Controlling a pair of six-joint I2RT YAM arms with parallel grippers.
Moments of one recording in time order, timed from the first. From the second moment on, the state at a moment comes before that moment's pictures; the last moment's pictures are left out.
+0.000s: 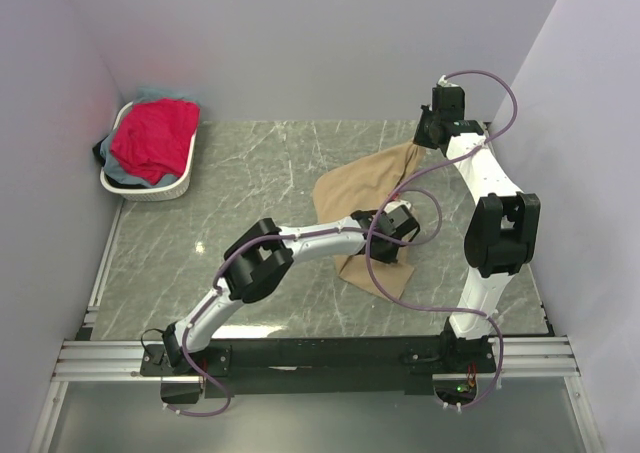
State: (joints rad) left arm -1.11 2.31 1.87 -0.56 -0.19 -0.67; right arm 0.07 1.89 1.68 -0.47 0.08 0.29
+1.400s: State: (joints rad) left arm -1.11 1.95 1.51 -0.57 -0.25 -0.68; right arm 0.04 1.69 1.48 -0.48 0.08 0.33
